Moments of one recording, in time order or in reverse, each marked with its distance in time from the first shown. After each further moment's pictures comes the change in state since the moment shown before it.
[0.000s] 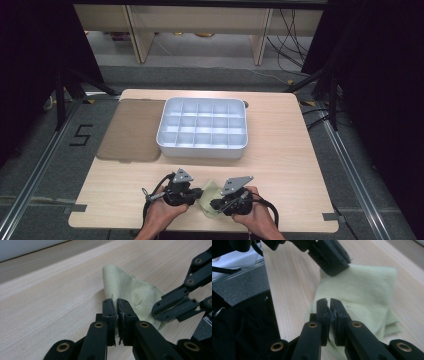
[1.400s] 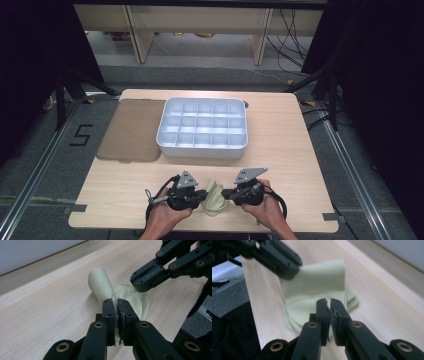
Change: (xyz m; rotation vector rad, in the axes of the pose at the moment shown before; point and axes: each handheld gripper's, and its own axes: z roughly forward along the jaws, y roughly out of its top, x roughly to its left) left arm -0.020 0.005 -0.006 -0.036 -0.011 0.073; right arm -0.028 -0.009 -0.024 -0.036 -0.075 0.098
